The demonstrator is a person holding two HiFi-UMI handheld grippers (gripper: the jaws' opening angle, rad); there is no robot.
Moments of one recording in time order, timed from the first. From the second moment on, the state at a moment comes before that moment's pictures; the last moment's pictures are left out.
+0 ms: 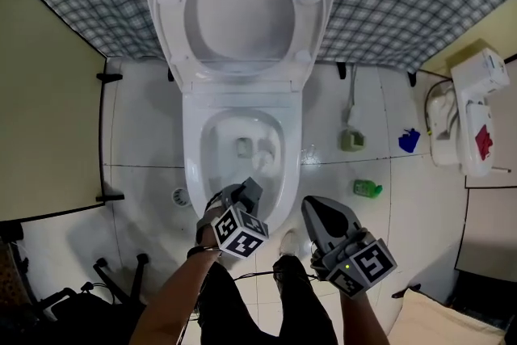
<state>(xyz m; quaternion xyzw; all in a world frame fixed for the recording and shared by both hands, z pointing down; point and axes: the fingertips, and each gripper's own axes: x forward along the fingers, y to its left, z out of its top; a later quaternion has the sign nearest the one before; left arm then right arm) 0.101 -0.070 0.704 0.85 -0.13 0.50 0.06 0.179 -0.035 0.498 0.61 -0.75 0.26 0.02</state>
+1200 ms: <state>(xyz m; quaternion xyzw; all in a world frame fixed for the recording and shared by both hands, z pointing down) -0.032 -0.066 0.596 0.86 -0.18 0.44 0.18 0.106 -0.012 0.439 0.60 -0.76 0.24 0.03</state>
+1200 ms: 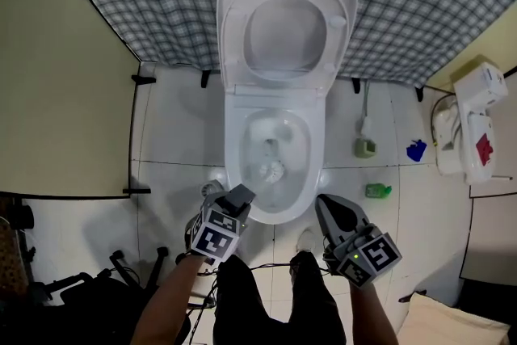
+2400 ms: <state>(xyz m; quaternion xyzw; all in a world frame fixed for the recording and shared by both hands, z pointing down) -0.233 -0.105 0.633 0.78 -0.41 0.39 0.26 0.020 -0.054 0.457 0.53 -0.82 0.24 0.05</state>
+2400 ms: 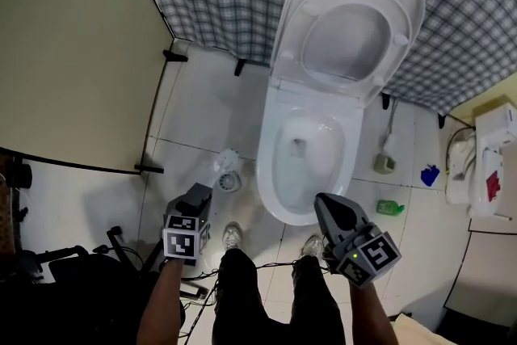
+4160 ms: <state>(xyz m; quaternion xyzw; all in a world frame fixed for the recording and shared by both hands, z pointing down) -0.212 -0.111 0.896 0.66 -0.39 0.55 0.32 0.035 -0.059 0.575 0.53 -0.80 0.27 0.07</state>
